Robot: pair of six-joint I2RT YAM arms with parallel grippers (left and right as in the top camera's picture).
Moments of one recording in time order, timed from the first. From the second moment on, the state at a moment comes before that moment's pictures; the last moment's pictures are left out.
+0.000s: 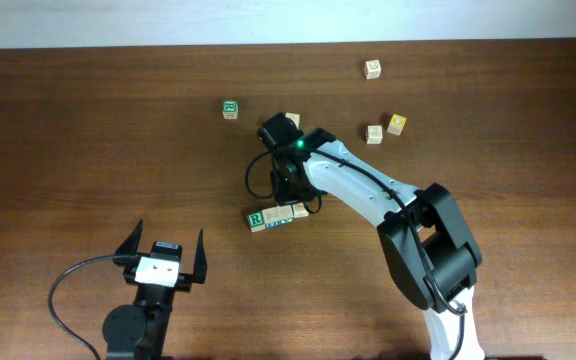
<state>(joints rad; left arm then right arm) -0.04 0.02 0.01 -0.07 0.08 0.20 0.63 2.16 1.63 -0.89 0.01 0.44</state>
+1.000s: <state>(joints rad) -0.04 0.02 0.01 -0.07 0.08 0.20 0.60 2.16 1.72 -0.92 0.00 0.39</state>
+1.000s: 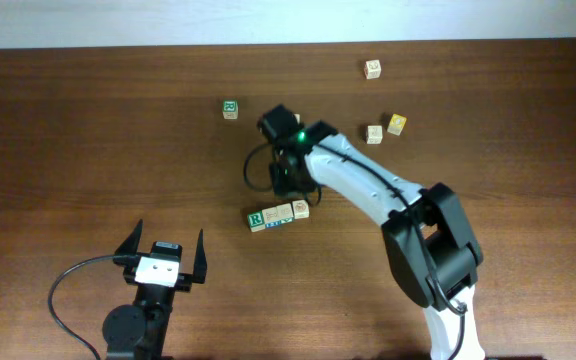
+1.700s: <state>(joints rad) -0.04 0.02 0.01 -0.07 0.07 0.20 0.51 2.10 2.92 -1.69 -0.13 0.26</state>
